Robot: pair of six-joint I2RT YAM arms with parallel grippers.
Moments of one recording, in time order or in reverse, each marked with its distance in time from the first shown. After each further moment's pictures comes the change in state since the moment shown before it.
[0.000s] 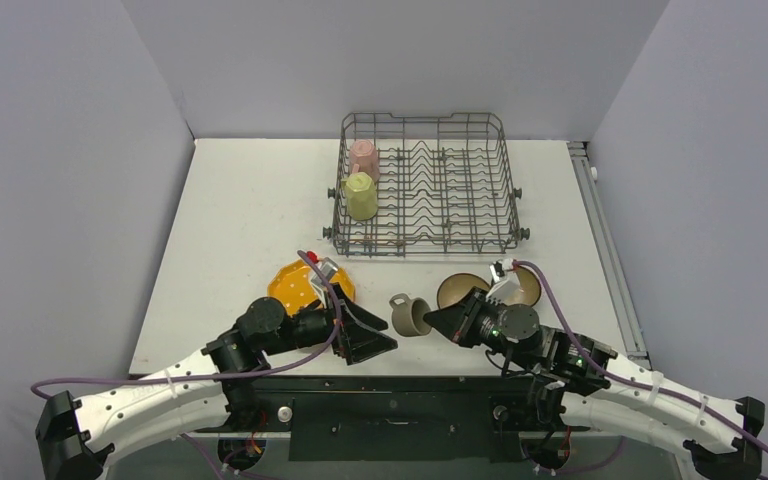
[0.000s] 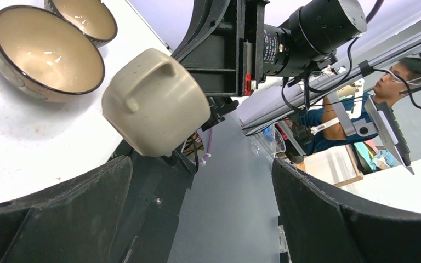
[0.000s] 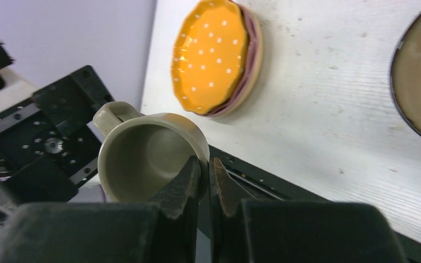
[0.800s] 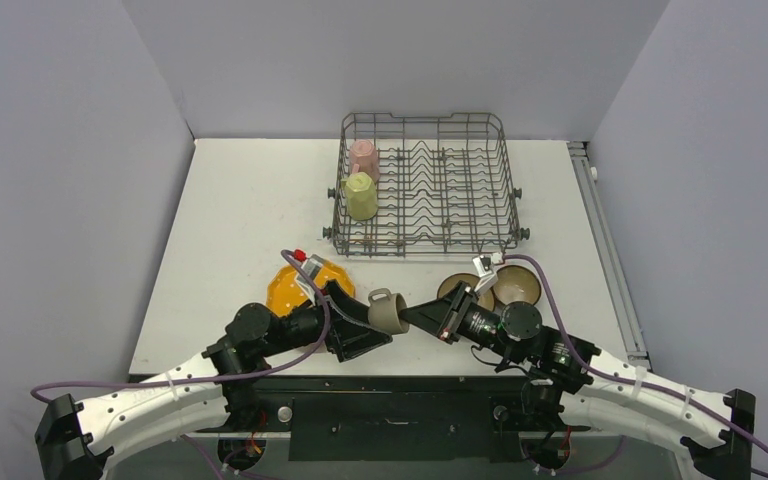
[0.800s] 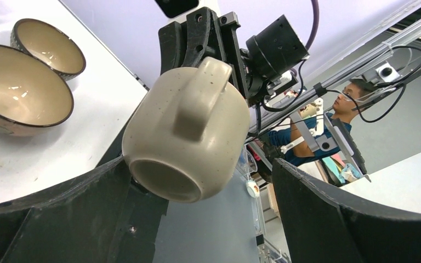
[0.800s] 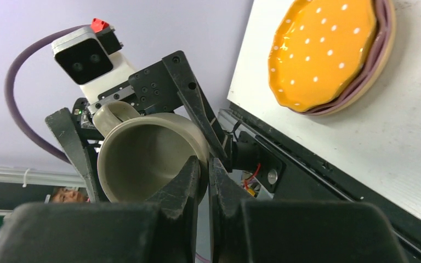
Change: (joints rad) left arm 0.014 -0.032 -0.051 0.192 0.000 -0.085; right arm -0.004 0.048 -0.059 0.390 -0.185 0.105
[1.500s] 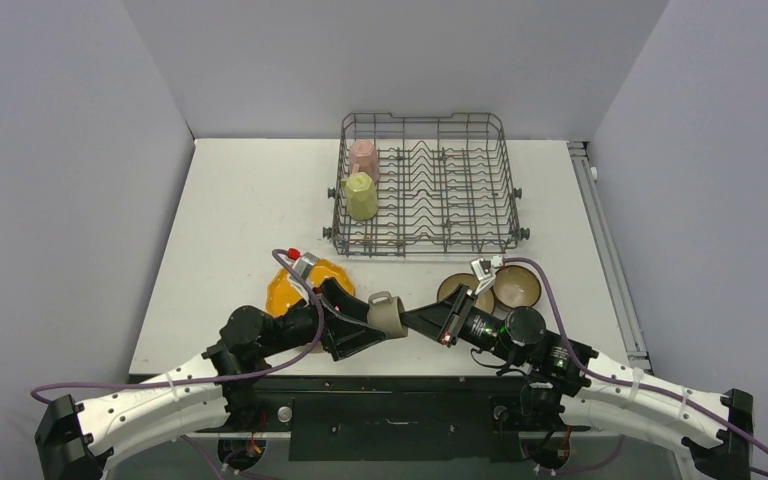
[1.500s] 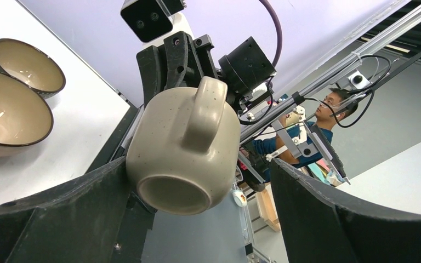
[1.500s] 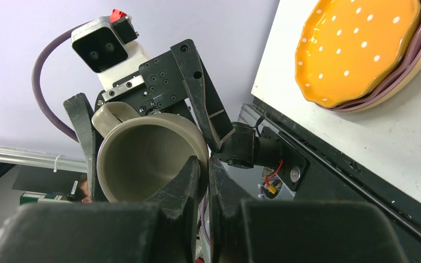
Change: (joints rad) left arm 0.004 -0.006 -0.014 0.108 0.000 -0.045; right arm 0.007 -0.013 -0.054 0.127 -0.042 0.045
